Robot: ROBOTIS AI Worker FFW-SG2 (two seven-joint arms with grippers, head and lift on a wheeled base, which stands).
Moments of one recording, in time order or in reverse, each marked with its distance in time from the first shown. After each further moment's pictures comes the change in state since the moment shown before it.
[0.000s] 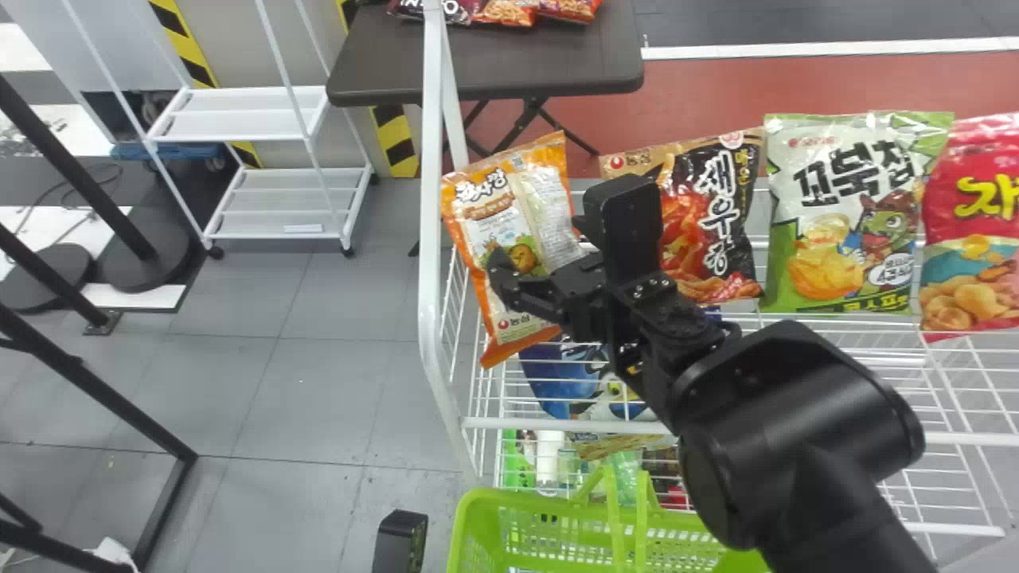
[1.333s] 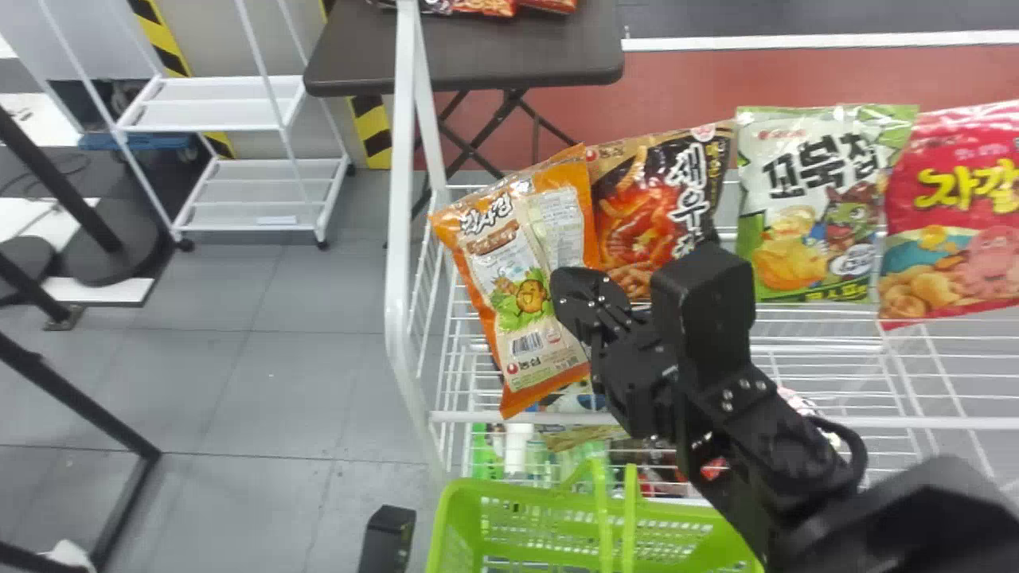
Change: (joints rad) left arm 0.003 -0.010 -0.042 -0.018 -0.024 0.000 0.035; right arm 0.461 -0.116 -0.073 -0.601 0.204 0.095 0.109
